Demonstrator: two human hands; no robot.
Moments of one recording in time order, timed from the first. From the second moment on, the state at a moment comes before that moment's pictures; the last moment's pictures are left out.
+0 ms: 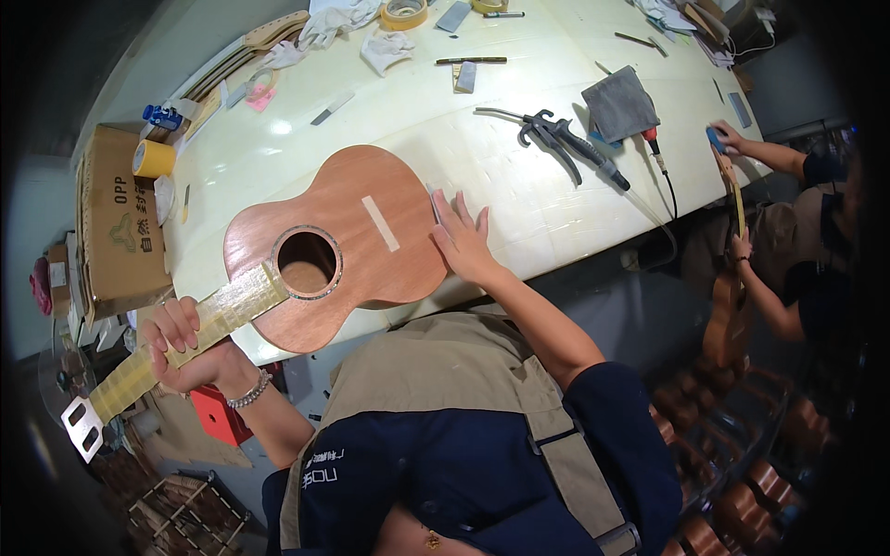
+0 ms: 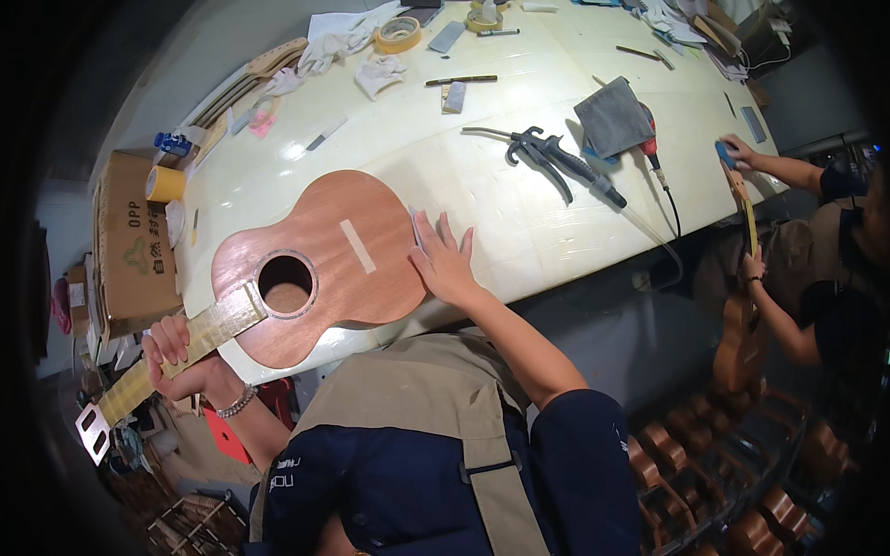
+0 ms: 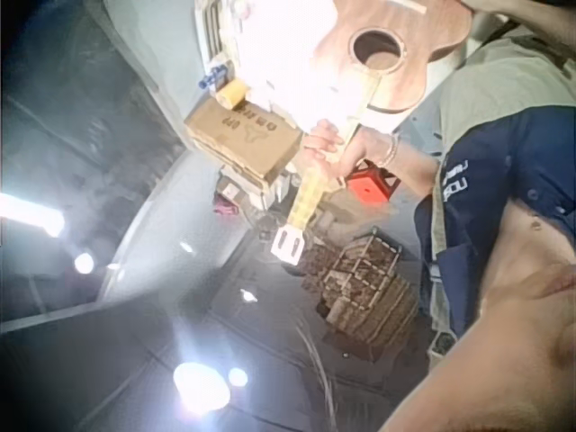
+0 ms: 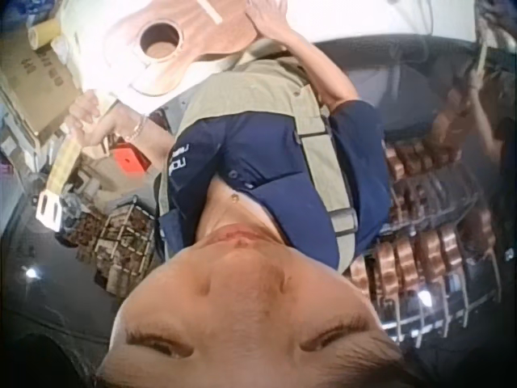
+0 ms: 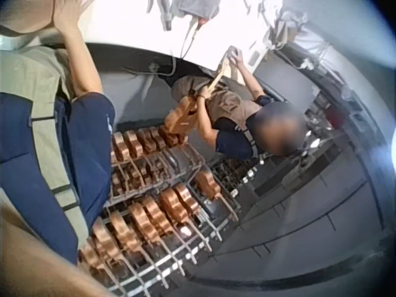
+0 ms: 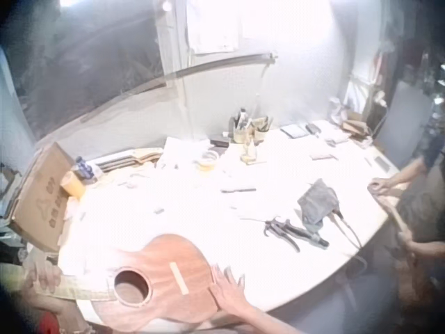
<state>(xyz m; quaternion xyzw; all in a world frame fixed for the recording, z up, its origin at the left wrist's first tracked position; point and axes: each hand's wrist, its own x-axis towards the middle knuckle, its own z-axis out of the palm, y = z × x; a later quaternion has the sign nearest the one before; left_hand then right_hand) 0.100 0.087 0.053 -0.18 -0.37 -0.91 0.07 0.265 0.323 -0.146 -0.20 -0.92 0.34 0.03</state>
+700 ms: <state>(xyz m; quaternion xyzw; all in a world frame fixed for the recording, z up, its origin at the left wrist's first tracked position) 0.105 0.090 0.050 -0.14 -0.41 -0.89 0.13 0.265 0.336 -0.165 -0.14 -0.92 0.36 0.09</state>
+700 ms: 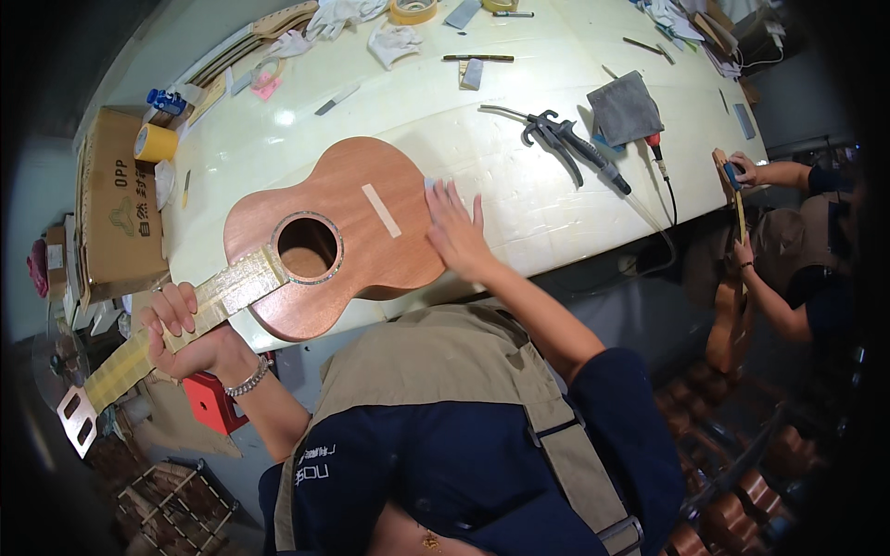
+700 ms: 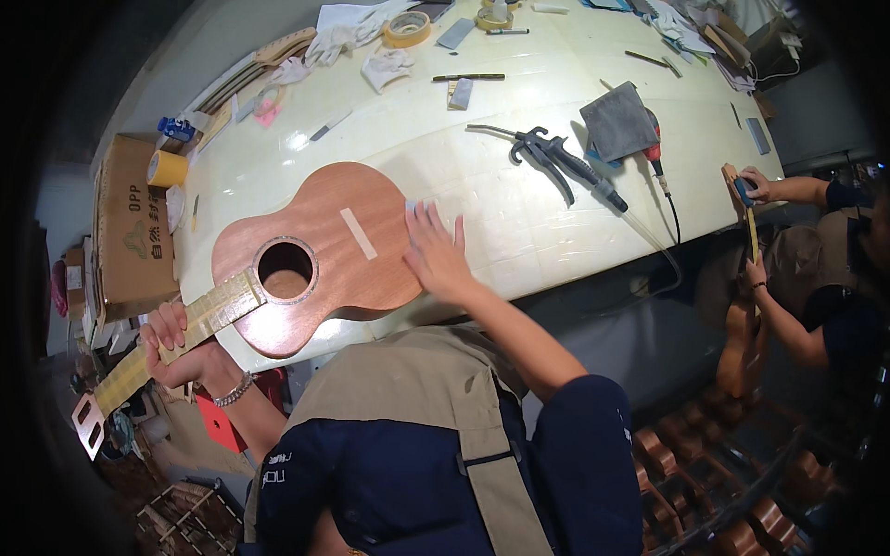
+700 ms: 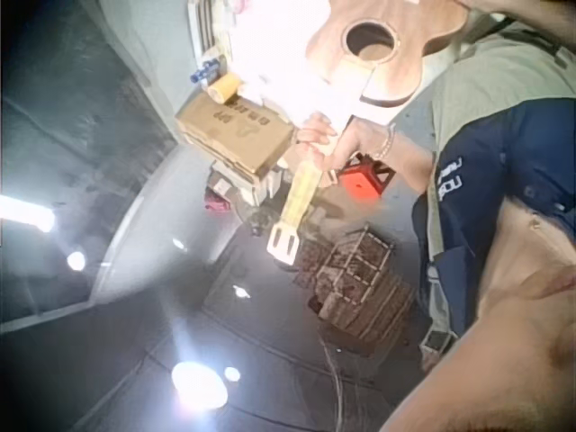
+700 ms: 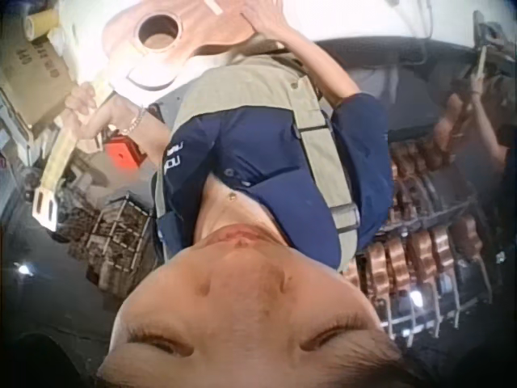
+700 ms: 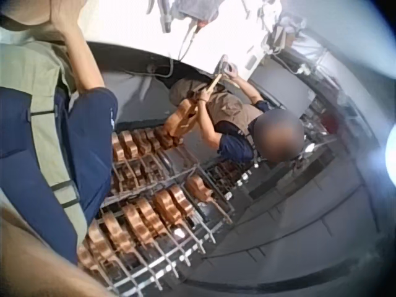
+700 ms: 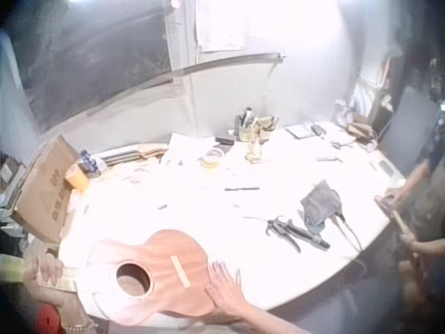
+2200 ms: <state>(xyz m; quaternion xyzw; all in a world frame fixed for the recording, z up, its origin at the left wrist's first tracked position) 0.072 0.111 0.061 -0.27 -0.34 -0.90 -0.07 0.229 0.290 -0.073 0.36 -0.84 0.34 0.22</state>
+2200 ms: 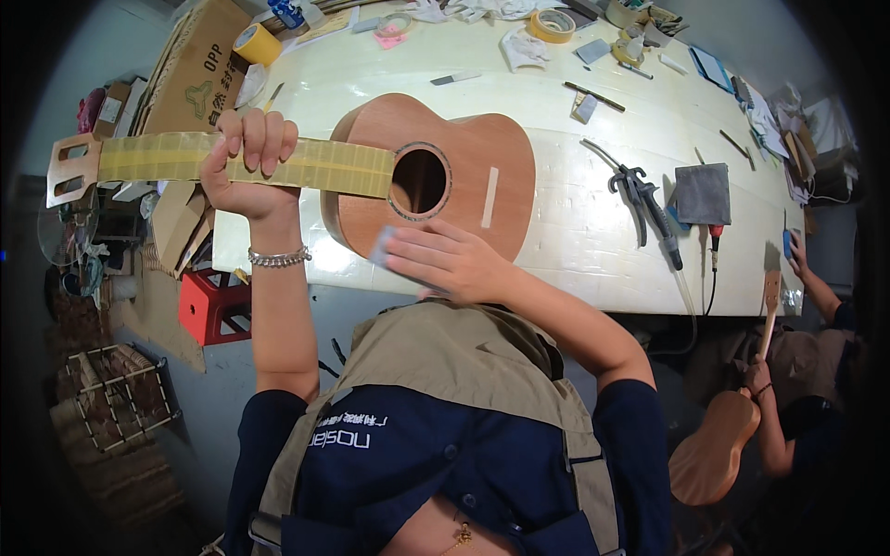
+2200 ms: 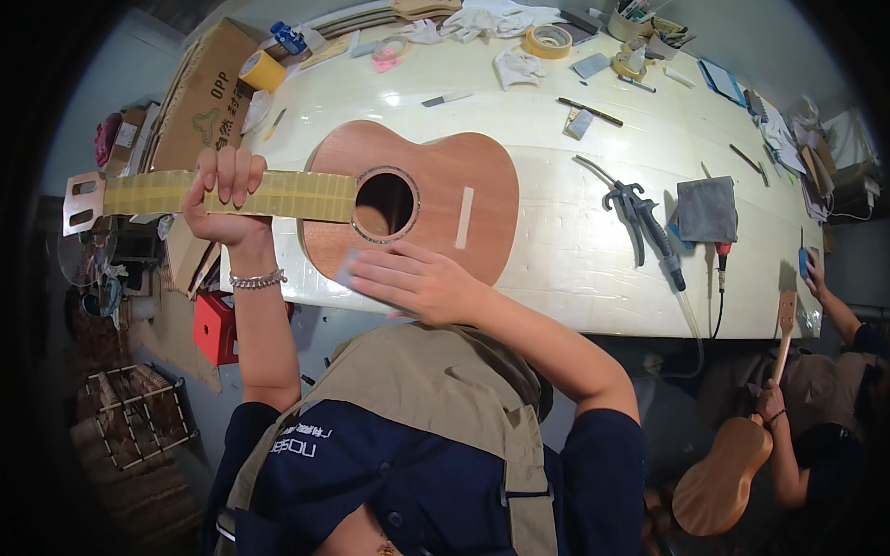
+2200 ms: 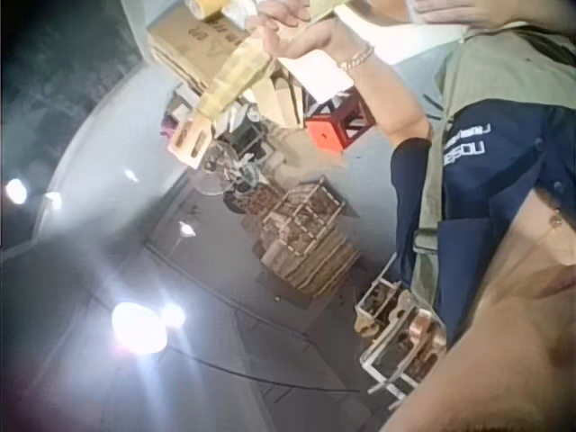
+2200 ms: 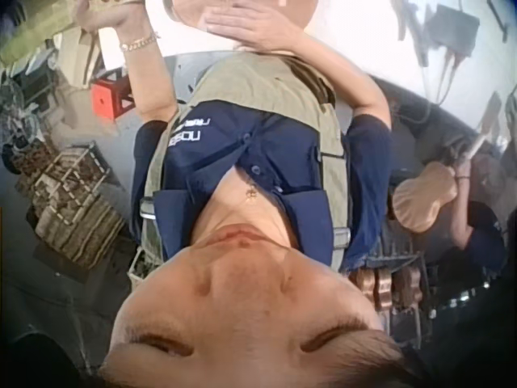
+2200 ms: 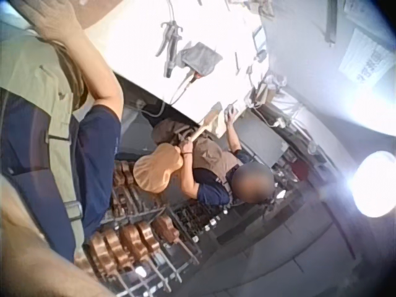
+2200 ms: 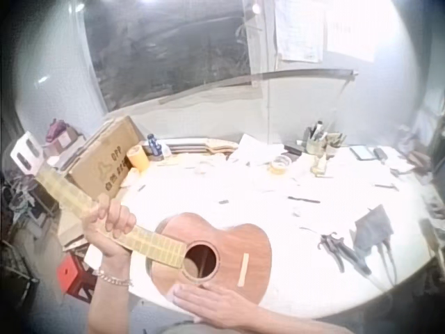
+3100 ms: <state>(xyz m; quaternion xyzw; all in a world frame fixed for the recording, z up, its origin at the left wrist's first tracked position) 0.088 0.139 0.079 -0.32 -0.36 -0.87 -0.07 0.213 0.302 -0.044 0.34 -0.85 0.25 0.32</state>
